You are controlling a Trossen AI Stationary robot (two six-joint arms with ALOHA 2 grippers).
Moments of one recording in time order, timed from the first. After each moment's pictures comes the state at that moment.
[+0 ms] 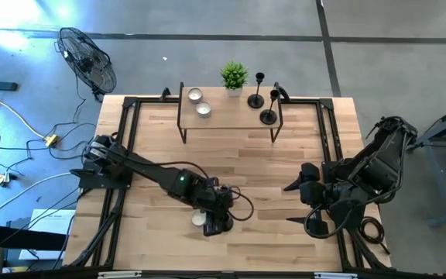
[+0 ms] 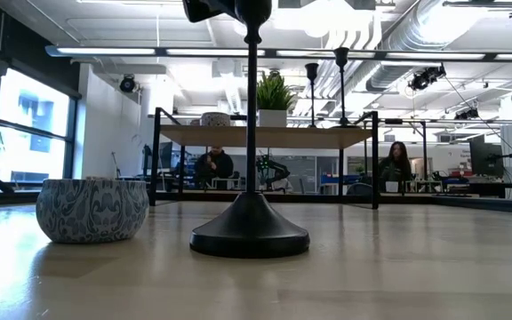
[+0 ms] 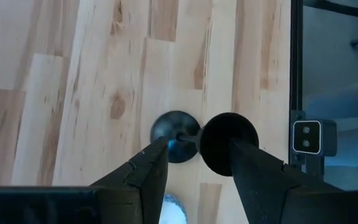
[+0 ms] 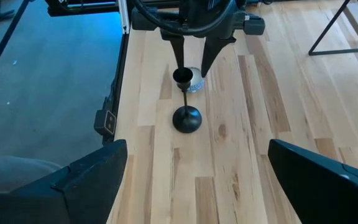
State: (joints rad) left arm -0.39 1.84 1.70 -0.84 -0.06 -0.50; right arm 0.80 1.36 1.63 -1.12 0.51 0.67
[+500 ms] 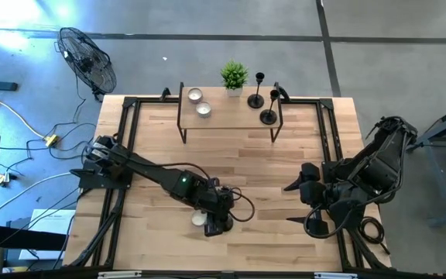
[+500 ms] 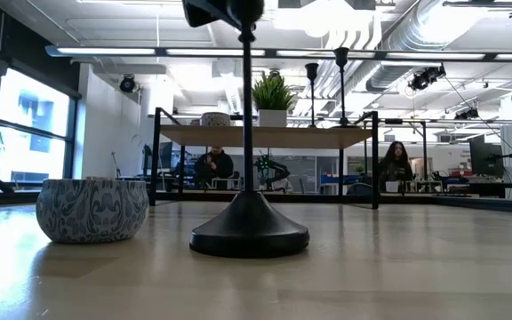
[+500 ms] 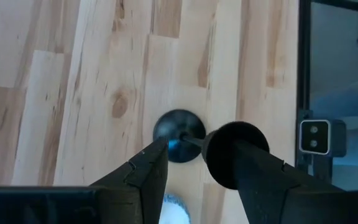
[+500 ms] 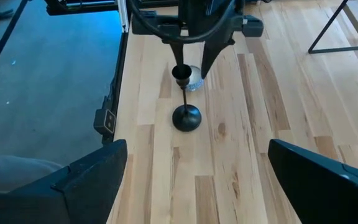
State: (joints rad) left arm -0.39 1.86 1.70 -0.84 -0.07 -0.50; right arm 0.80 1.36 1.63 -1.12 0.51 0.67
